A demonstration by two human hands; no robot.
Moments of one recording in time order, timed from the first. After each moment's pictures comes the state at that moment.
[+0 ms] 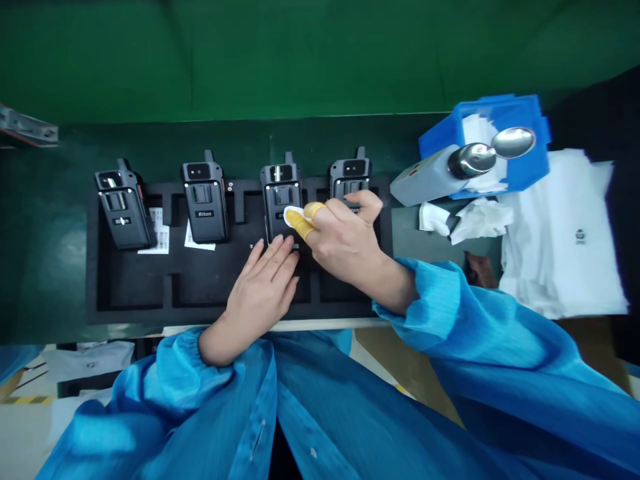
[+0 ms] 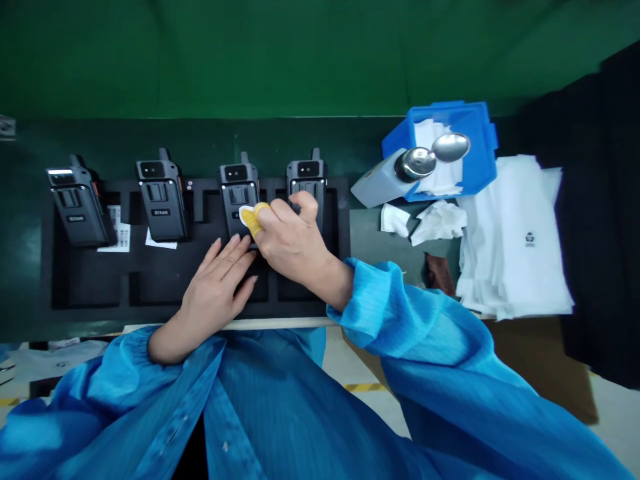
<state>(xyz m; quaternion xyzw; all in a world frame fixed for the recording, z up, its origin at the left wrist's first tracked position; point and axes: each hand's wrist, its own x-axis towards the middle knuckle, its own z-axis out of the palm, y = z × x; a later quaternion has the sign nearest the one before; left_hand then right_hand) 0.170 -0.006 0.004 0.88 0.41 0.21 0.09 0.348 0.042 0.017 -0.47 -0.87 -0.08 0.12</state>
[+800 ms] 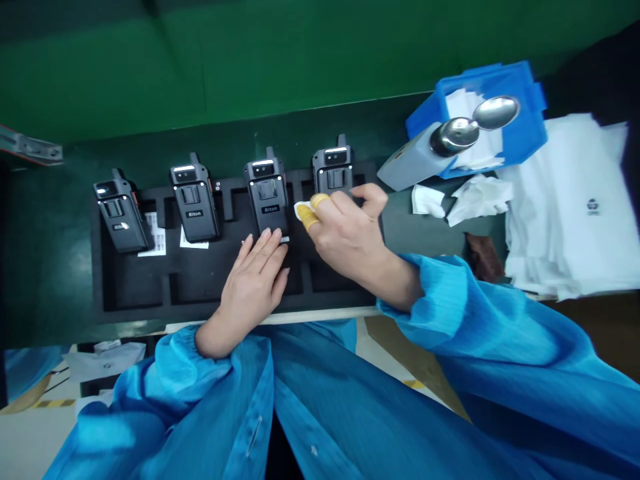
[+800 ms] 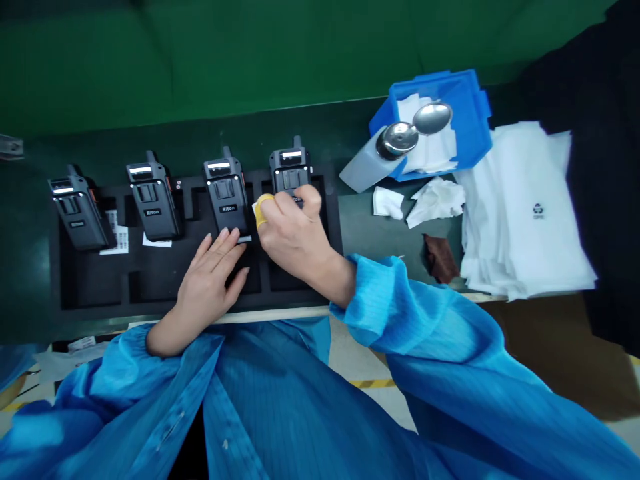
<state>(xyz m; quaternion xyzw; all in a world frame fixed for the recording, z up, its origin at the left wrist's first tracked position) 0.170 -0.006 0.005 0.88 0.41 0.21 0.06 0.359 0.029 0.019 -0.50 -0.83 -0.16 0.16</state>
